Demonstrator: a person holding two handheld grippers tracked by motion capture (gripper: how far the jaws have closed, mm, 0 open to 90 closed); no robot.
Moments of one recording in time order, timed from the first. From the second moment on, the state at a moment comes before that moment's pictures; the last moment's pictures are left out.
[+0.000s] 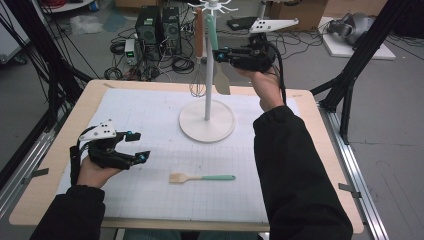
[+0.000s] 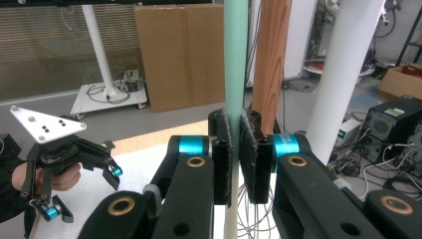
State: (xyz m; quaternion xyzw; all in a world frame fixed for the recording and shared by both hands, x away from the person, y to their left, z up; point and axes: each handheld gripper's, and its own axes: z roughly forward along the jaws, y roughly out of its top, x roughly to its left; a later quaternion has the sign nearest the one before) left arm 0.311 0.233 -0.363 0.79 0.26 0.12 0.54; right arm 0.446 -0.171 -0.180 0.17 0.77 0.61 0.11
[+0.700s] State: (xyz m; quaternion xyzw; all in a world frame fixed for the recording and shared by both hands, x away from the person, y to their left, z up) left arm 0.310 0.235 -0.363 0.79 0.27 0.12 0.54; right arm 0.453 -0.178 -0.183 0.18 0.75 0.62 0.10
